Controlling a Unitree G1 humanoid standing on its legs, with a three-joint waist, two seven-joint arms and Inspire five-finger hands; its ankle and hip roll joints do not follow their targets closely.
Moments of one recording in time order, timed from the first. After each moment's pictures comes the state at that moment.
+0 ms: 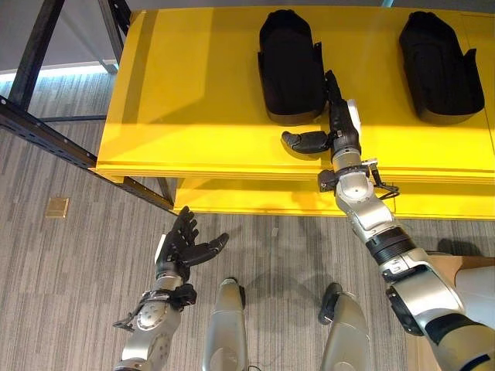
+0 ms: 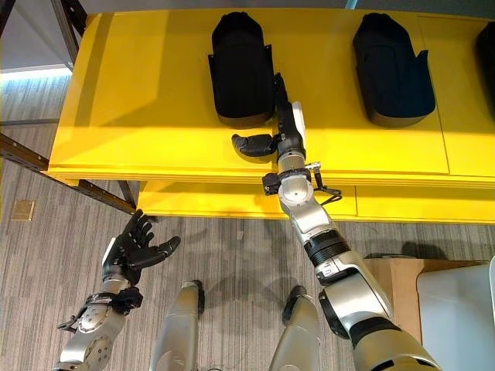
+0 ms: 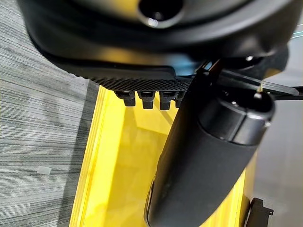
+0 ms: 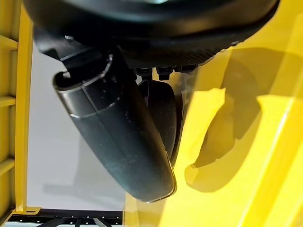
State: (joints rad) left arm 0.09 0.42 -0.16 0.14 -0.62 -0.20 0.16; right arm -0.89 -0.32 0.35 0.60 0.24 -0.10 -0.33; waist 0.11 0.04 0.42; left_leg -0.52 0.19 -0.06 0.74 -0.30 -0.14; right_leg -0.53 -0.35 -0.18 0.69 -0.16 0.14
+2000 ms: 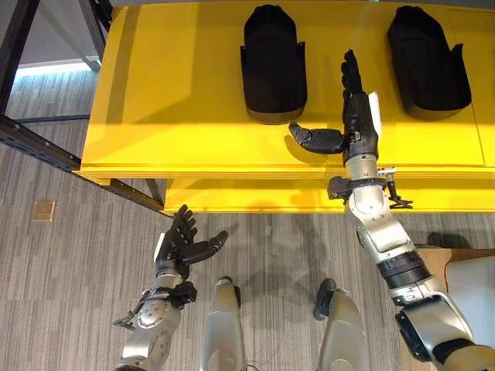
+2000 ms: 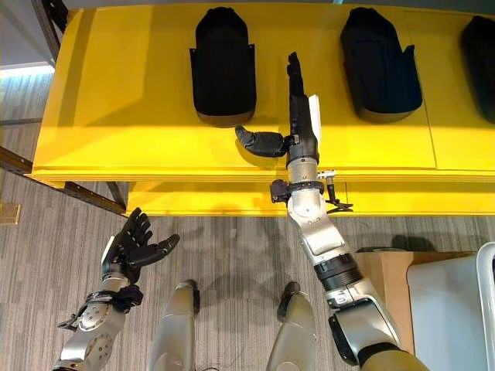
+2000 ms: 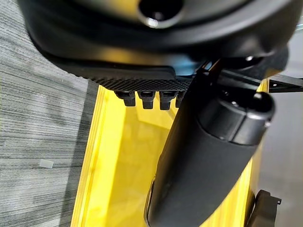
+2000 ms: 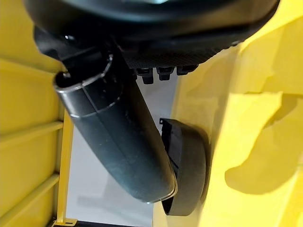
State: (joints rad) left arm 0.08 0.41 -0.16 0.14 -0.62 -0.19 0.17; right arm -0.66 -0.36 0.25 0.23 0.17 -0.12 -0.37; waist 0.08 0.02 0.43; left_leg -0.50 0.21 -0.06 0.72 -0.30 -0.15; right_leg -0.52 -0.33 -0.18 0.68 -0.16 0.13
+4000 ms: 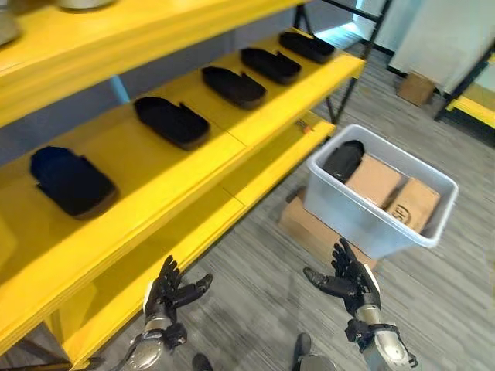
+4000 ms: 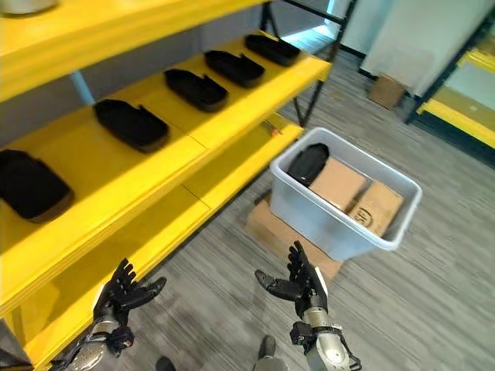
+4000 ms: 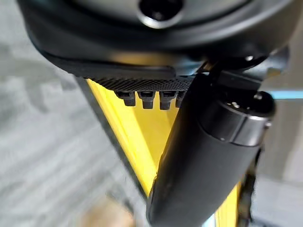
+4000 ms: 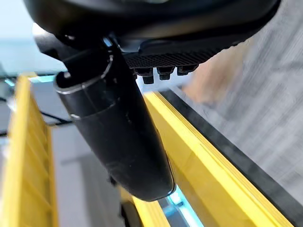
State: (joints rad) left arm 0.26 0.24 -0.05 0.27 -0.51 -0.16 0.10; right arm 0.27 -0.23 0.10 0.10 0.45 -0.19 0.00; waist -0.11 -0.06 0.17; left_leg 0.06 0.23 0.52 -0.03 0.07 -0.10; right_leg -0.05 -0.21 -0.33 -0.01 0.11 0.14
